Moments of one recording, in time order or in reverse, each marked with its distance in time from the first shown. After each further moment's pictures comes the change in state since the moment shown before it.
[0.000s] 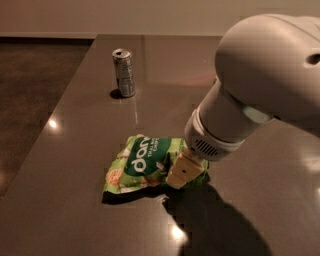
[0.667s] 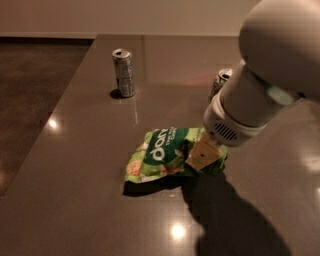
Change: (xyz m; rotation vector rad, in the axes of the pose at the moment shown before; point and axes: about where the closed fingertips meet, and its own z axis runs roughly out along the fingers) arm 0.016 -0.029 -0.020 0.032 0.031 0.083
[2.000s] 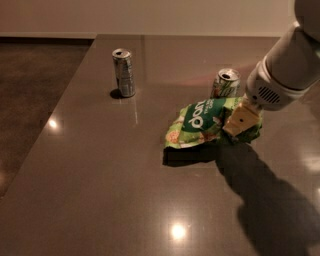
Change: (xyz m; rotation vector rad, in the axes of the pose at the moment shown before) arm 0.031 -0.106 -0.030 0.114 -0.002 0.041
